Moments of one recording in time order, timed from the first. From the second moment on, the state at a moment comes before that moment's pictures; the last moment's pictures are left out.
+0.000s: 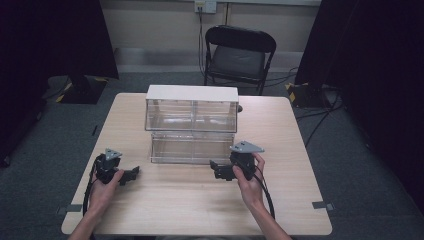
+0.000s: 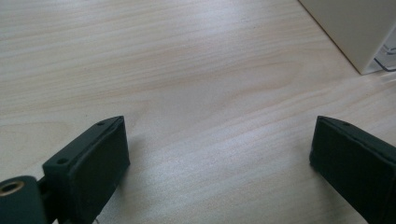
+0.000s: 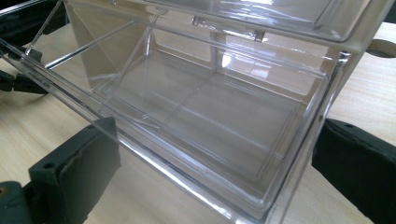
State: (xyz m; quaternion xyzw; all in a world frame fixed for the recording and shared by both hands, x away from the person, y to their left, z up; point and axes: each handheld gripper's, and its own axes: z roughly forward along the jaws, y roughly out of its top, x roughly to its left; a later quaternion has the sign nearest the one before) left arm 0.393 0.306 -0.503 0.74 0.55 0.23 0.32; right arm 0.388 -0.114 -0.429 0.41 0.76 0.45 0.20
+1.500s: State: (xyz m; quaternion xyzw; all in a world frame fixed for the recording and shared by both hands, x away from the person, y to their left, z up) left arm 0.393 0.306 -0.503 0.74 0.55 0.23 0.32; right arm 0.398 -0.113 -0.416 0.43 0.75 0.45 0.21
